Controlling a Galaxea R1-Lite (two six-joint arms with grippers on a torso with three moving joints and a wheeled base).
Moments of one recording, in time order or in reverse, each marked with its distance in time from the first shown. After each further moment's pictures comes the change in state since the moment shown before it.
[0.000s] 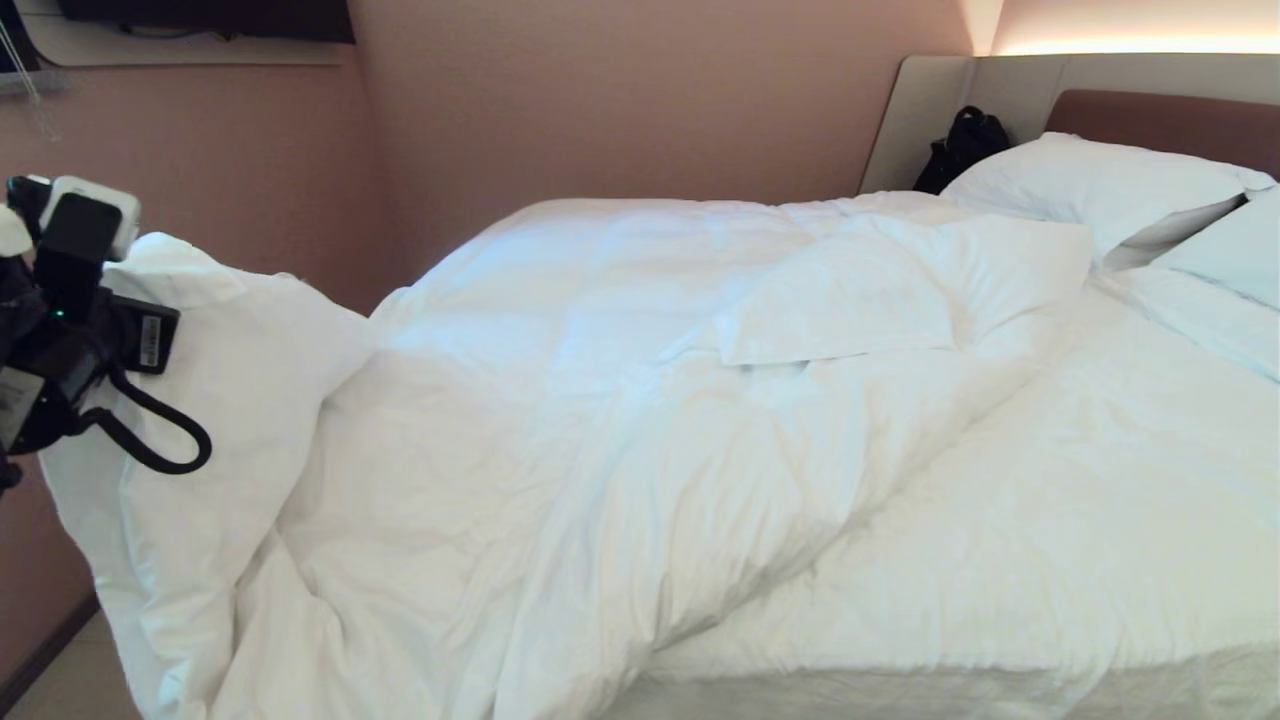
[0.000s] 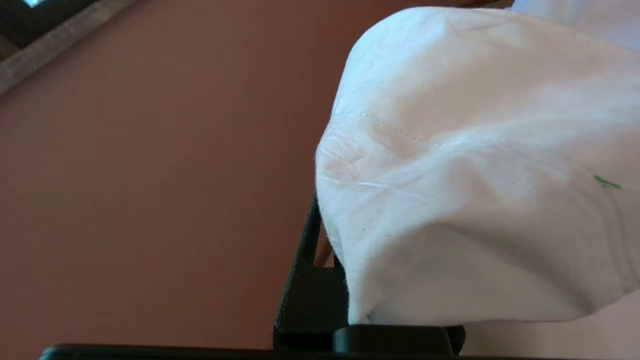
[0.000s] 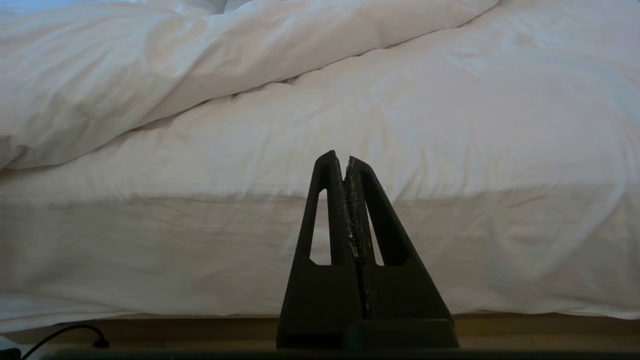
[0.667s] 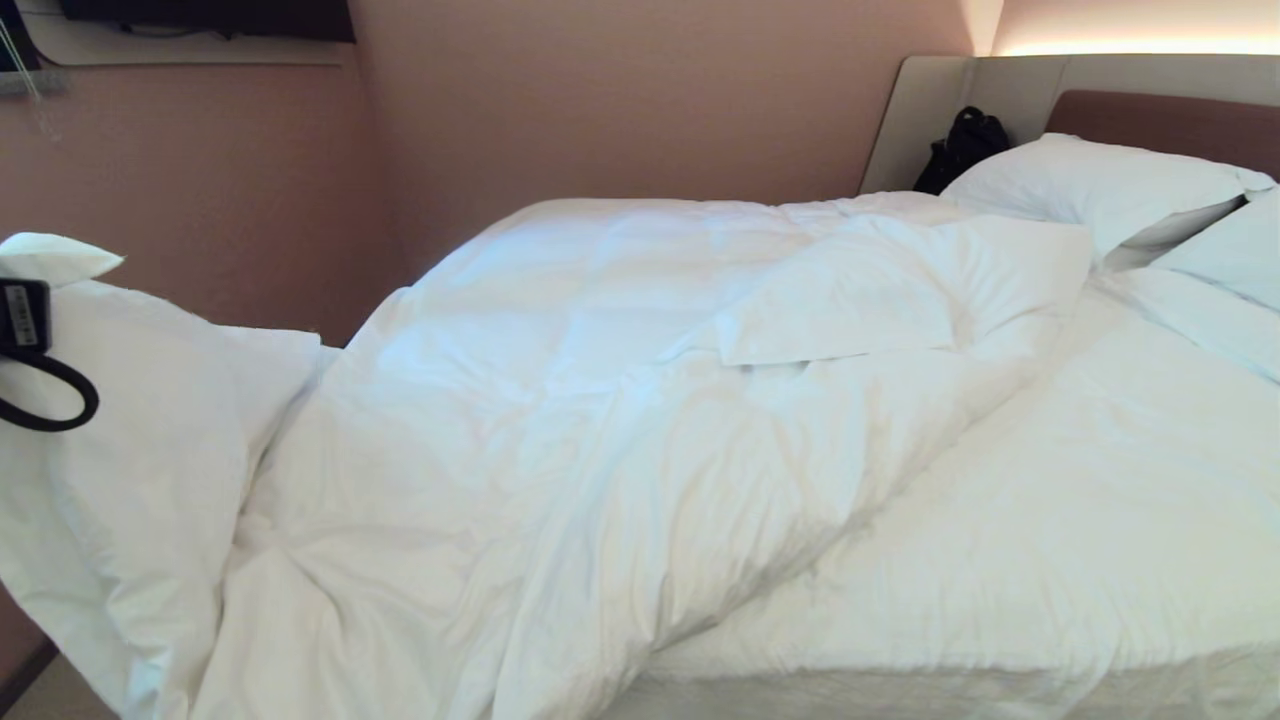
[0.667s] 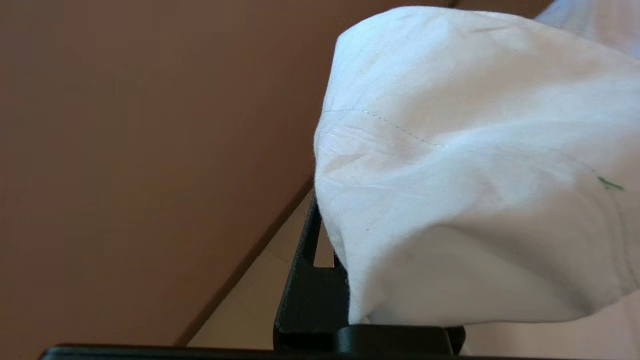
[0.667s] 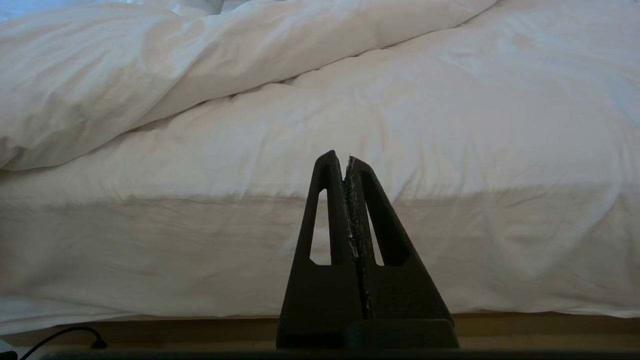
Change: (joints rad) left arm 0.178 -0.060 -0.230 0.469 -0.015 -0.257; right arm 0.000 0.000 0.000 0.000 0.000 0.000
